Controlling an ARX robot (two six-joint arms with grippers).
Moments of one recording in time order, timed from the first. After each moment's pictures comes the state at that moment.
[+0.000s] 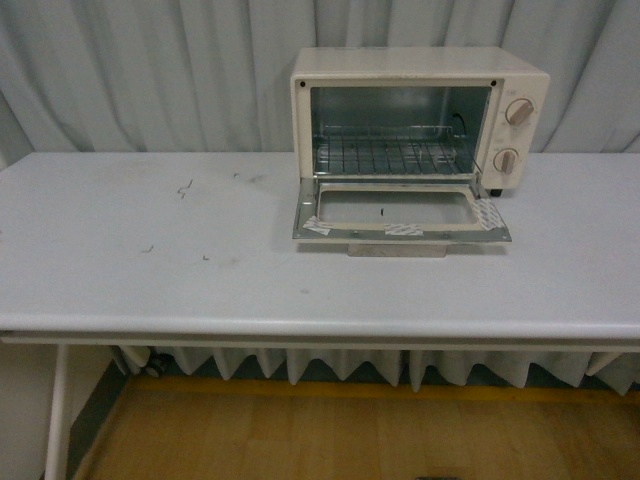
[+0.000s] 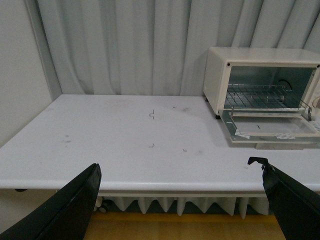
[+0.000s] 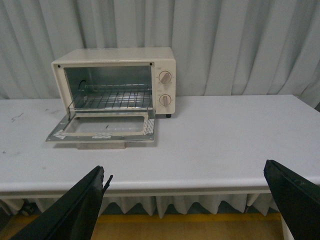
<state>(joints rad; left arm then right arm) 0.00 0.01 0.01 0.00 0.00 -0.02 0.00 0.00 0.01 0.00 0.00 -0.01</state>
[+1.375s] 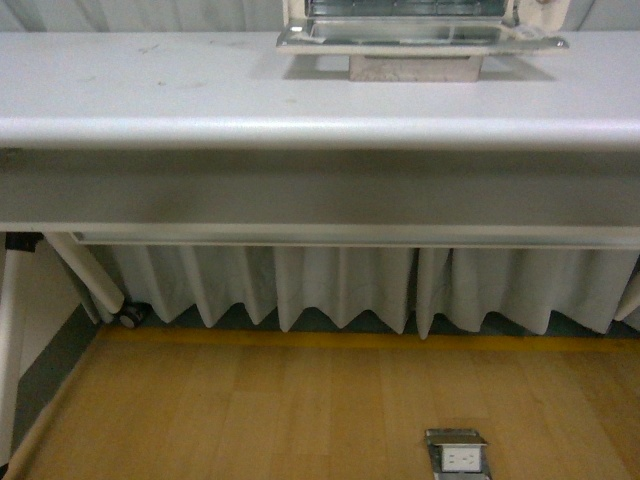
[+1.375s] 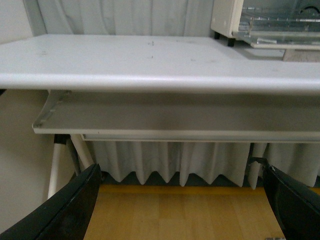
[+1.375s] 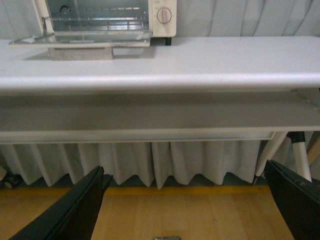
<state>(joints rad) 0.00 0.01 0.01 0.00 0.00 -0.01 0.00 0.00 0.01 0.00 0.00 -0.01</state>
